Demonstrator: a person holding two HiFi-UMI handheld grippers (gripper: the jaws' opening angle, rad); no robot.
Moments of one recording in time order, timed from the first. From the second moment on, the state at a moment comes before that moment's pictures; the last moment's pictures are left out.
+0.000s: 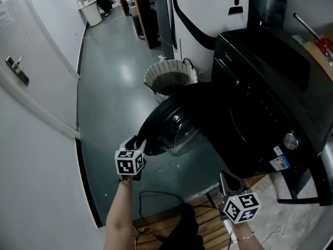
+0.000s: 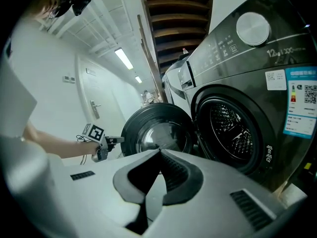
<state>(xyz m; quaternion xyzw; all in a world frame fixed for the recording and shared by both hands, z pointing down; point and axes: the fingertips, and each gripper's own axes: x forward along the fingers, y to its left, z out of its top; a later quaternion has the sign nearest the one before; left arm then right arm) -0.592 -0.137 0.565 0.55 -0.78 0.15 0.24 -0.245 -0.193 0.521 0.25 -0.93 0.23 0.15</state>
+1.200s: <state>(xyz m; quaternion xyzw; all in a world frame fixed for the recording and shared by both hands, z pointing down) -0.340 -0.115 0.565 0.62 -0.72 0.20 0.25 -0.058 -0.127 0.487 0.34 -0.91 0.23 0.11</state>
